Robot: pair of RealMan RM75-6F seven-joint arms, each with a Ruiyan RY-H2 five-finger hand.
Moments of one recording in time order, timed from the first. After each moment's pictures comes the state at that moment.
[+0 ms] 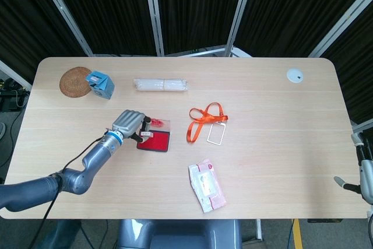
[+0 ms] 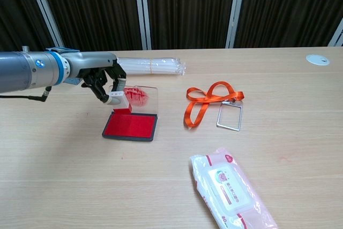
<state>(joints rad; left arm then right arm) -0.93 -1.51 -0.17 -1.33 0.93 0.64 0.19 0.05 -1.04 0.12 -1.66 -1.30 1.43 -0.09</state>
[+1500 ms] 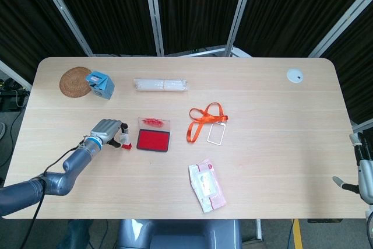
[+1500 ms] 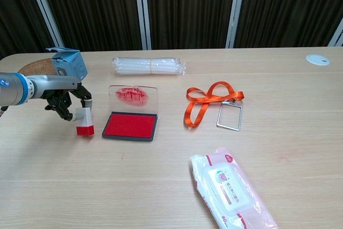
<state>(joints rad) -0.87 -1.49 -0.07 -1.23 0.89 0.54 0.11 0.06 -1.04 0.12 -1.67 -1.30 1.43 -0.11</state>
